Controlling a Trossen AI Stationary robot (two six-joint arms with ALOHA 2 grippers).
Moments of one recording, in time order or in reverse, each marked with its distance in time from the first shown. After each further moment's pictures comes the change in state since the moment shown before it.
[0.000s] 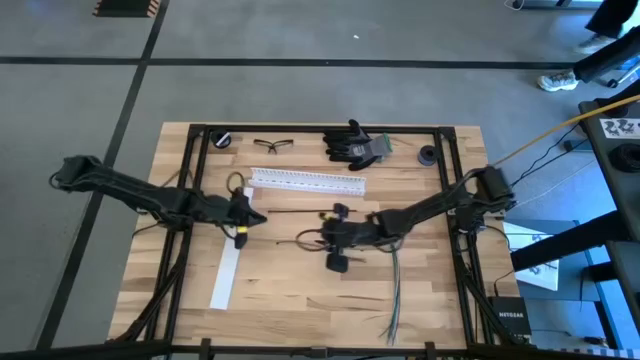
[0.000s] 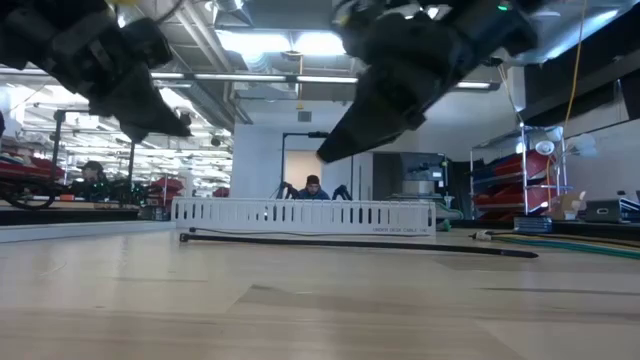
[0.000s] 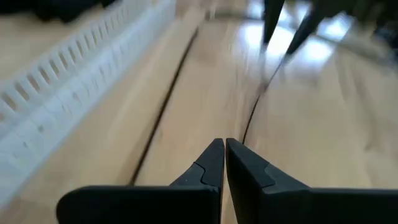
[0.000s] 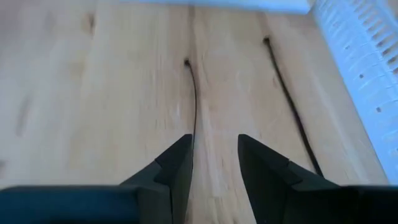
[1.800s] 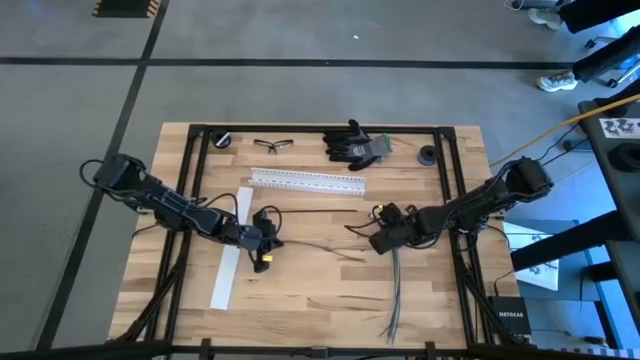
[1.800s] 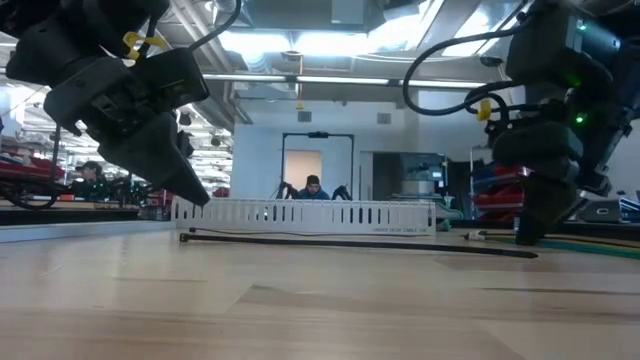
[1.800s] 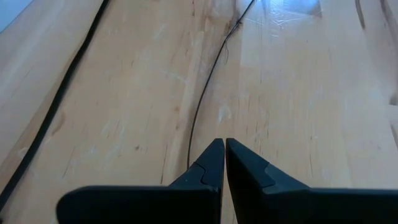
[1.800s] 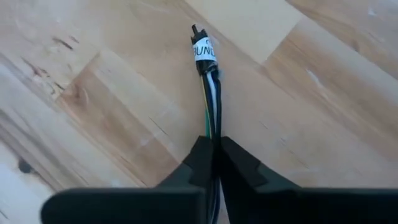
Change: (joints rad) left arm -0.143 0.560 0.157 0.220 -0.015 -0.031; right arm 0.064 -0.275 -0.393 -0.542 0.080 0.936
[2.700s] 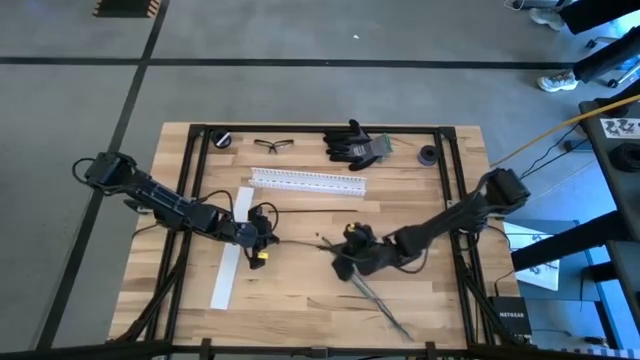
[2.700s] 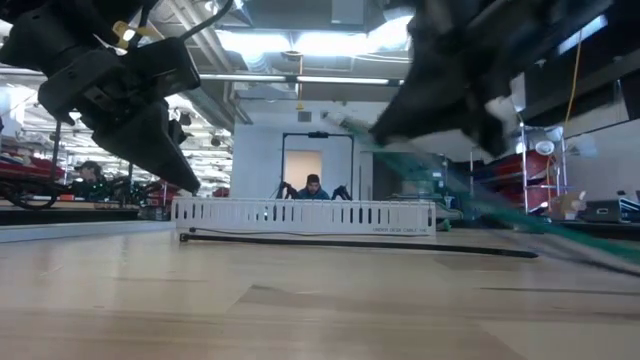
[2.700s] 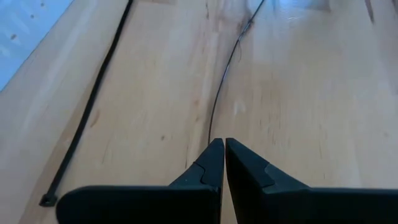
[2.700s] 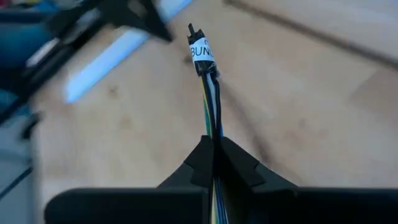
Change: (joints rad) left arm 0.000 -0.106 0.000 -0.133 -0.034 0.031; right arm 0.102 0.221 0.341 0.480 0.170 -0.094
